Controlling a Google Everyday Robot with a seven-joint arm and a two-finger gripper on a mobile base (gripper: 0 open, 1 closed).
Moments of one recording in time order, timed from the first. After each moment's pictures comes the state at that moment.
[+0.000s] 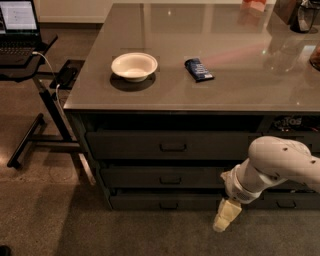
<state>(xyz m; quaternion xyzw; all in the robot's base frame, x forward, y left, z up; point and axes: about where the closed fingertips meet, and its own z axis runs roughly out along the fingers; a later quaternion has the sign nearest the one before) 0.433 -0.194 0.588 -0.56 0.81 0.12 0.11</state>
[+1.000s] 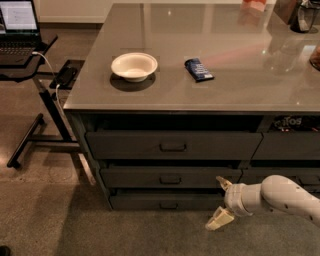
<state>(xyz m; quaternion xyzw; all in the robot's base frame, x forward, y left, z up) 0.475 -0.201 0.493 -0.54 0.77 0.14 0.31</state>
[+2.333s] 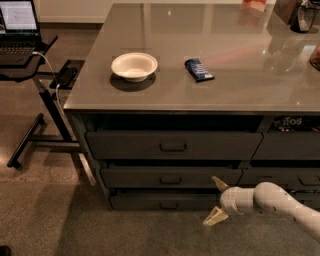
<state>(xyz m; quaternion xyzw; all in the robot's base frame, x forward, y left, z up) 0.516 -0.206 0.425 -0.57 0.73 0.13 0.36</state>
